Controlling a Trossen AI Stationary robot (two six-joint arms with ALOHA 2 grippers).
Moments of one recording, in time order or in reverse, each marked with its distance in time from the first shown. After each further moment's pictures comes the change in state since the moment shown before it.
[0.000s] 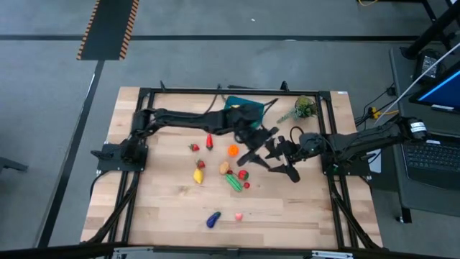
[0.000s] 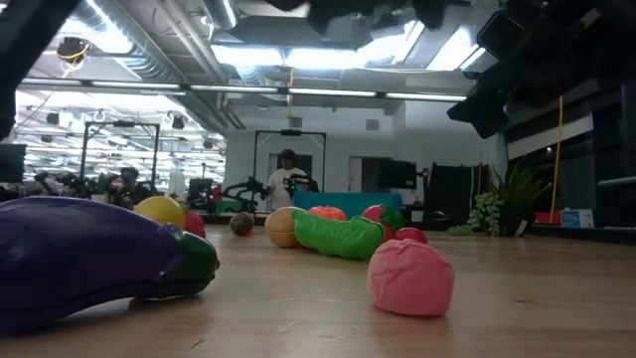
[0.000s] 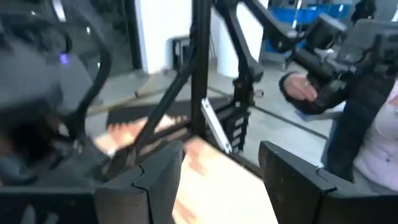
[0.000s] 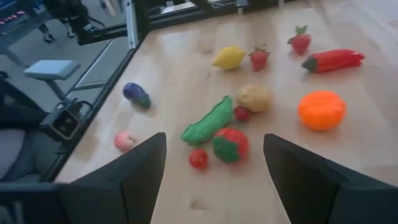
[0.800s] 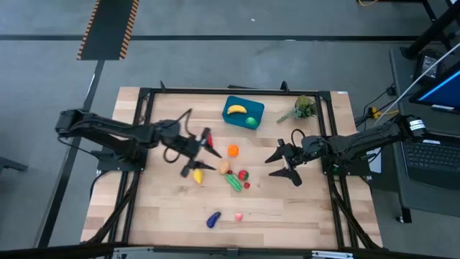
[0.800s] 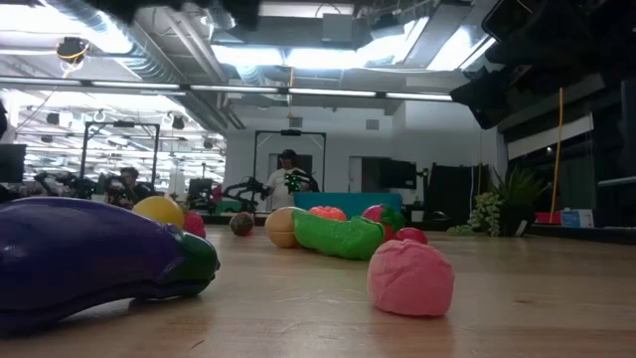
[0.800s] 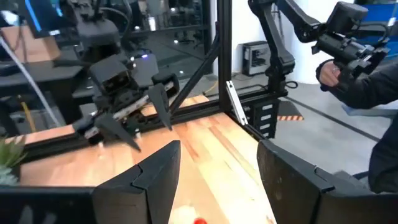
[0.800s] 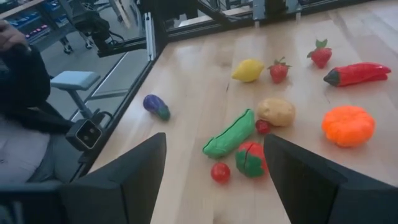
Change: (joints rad) left arm -0.141 -0.886 -1.051 0.284 -0.499 -0.068; right arm 0.054 0.001 0.000 0.065 0.023 0.032
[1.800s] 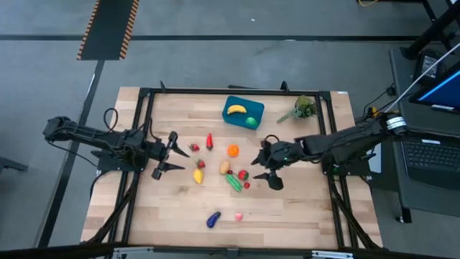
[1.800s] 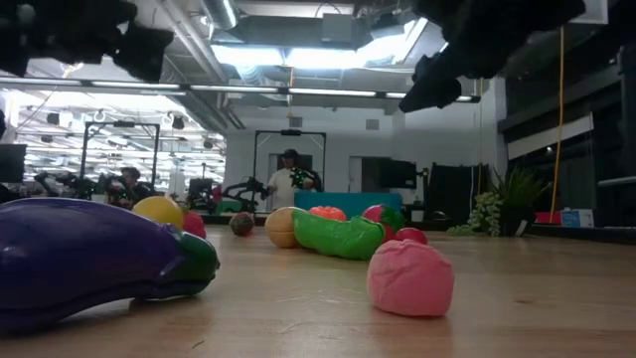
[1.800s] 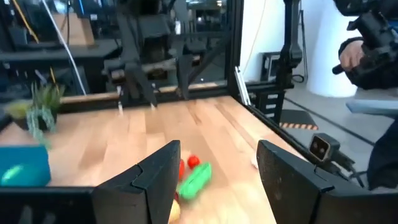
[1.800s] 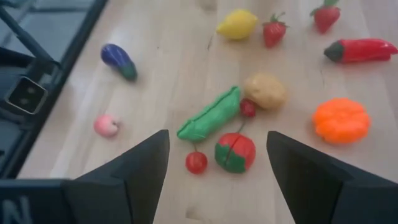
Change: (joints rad) left arm -0.091 -0.649 -0.483 -0.111 -0.197 -0.095; right arm 0.048 0.384 0.482 -0.477 0.111 -0.132
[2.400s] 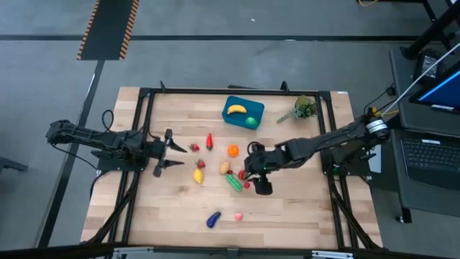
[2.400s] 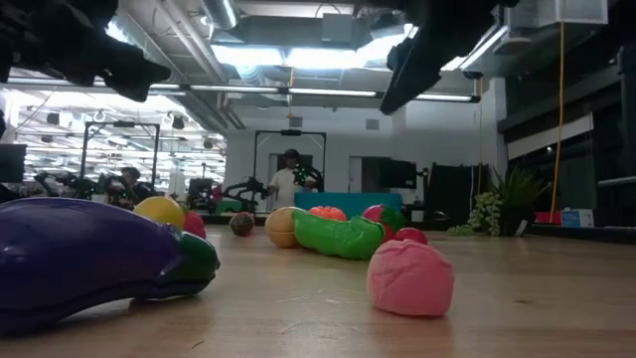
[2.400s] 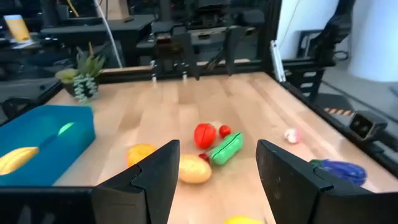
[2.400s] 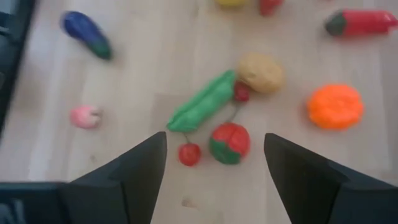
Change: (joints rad) left arm 0.001 -0.129 -0.022 -0.206 -0.148 0.014; right arm 0.051 0.256 0.386 -0.411 0.103 0.056
